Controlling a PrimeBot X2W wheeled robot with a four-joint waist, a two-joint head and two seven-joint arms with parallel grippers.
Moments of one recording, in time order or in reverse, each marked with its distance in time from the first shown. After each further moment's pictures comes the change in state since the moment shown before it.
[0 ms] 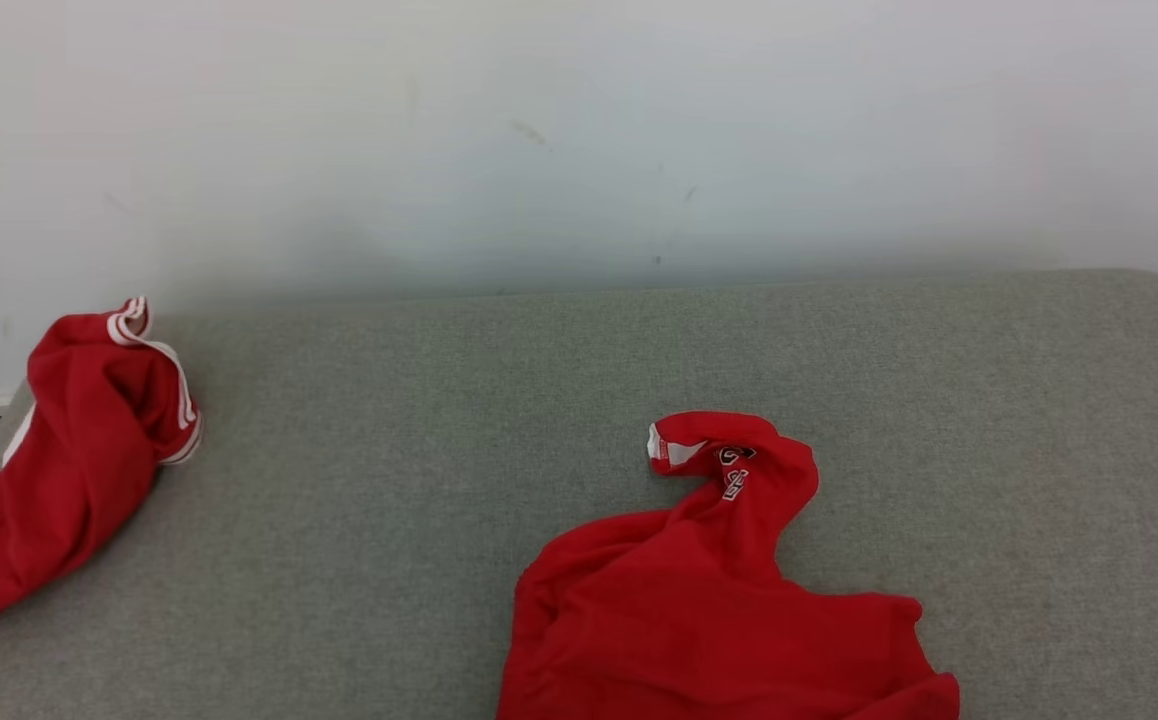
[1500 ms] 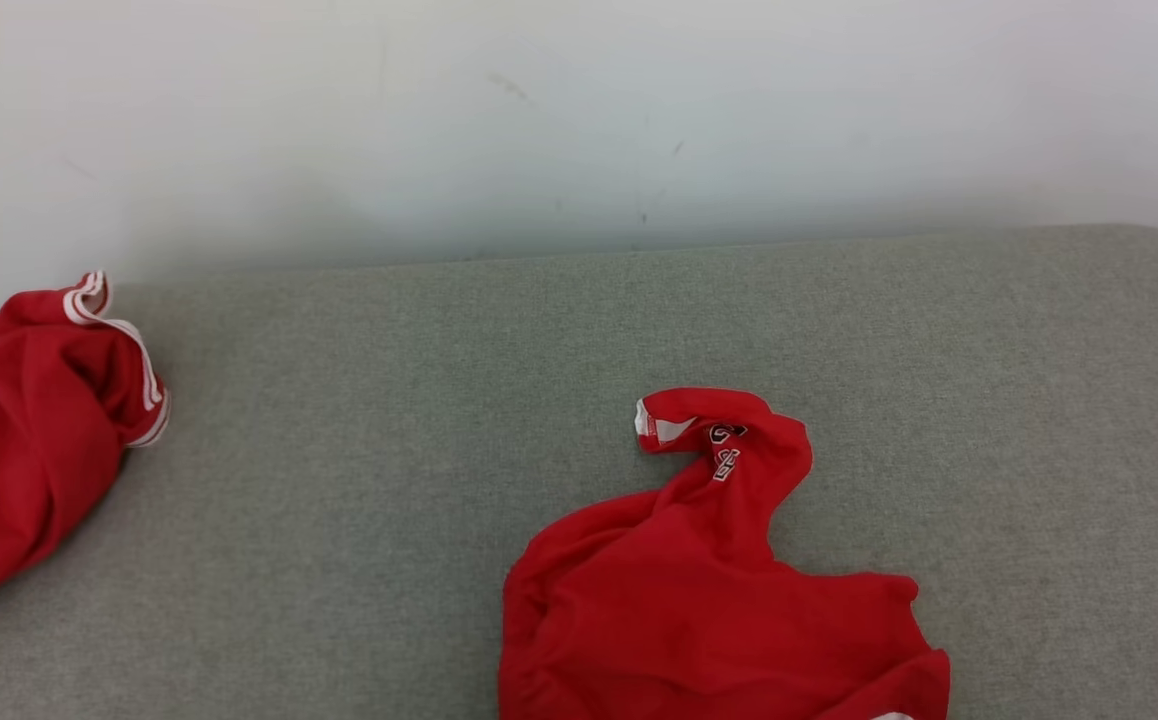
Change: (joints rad) left arm -0.214 0.040 -0.318 0.097 -0.186 0.000 -0.067; right arm -0.143 0.004 0.134 0.100 0.072 0.000 -0.123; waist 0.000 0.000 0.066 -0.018
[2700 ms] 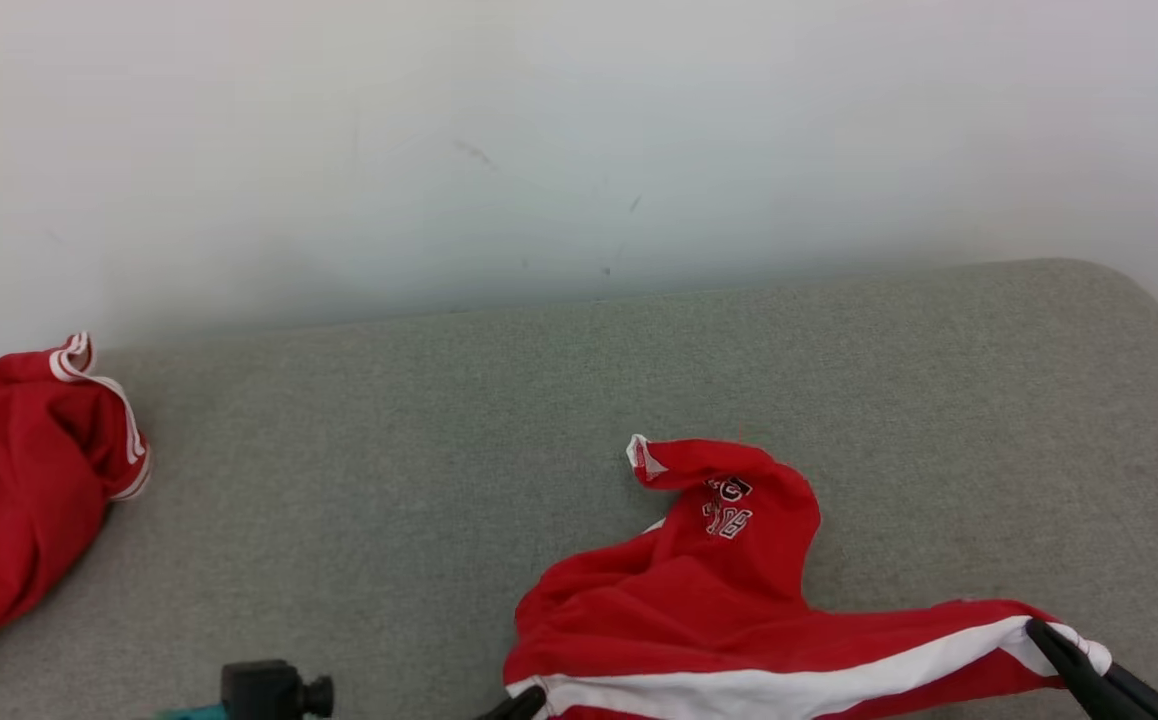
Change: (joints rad) left arm 0.025 0.219 0.088 -0.552 -0.534 0.028 0.099; right arm 0.117 -0.492 -0.091 -0.644 0.553 0.000 0.151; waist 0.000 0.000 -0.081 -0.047
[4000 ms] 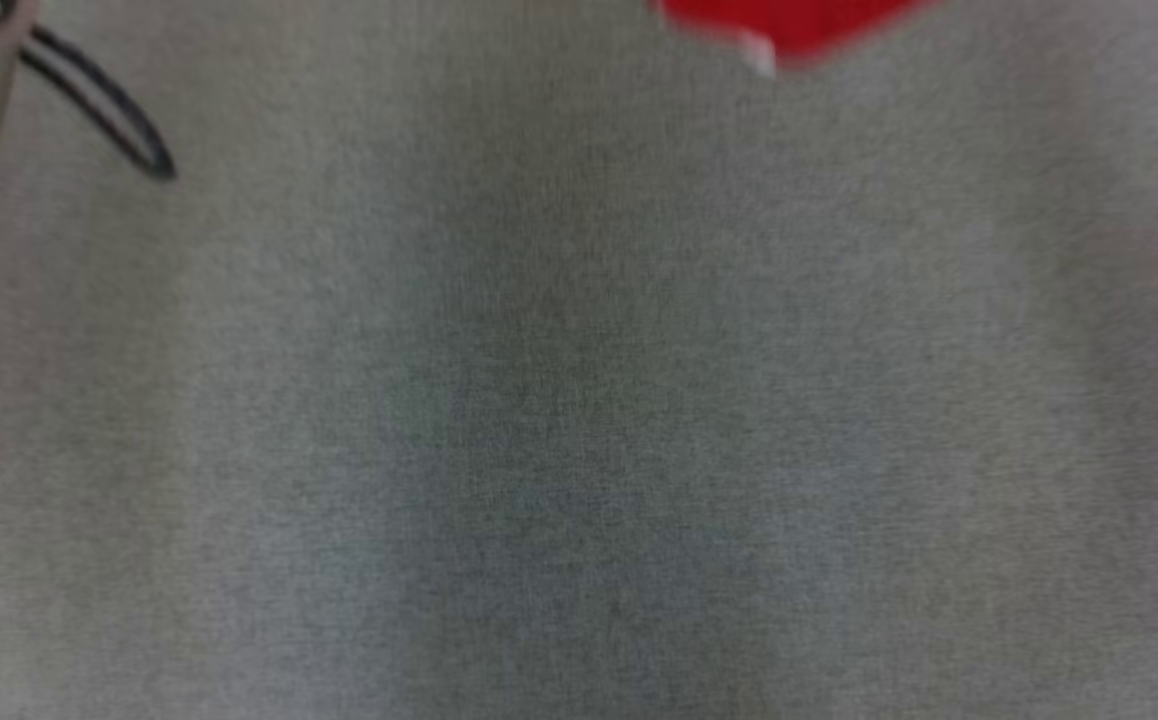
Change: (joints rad) left arm -1.430 -0.230 0.245 0.631 0.282 0.054 0.103; right arm -1.373 0.264 -0.112 0.276 -0.183 0.000 0.210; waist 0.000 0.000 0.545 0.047
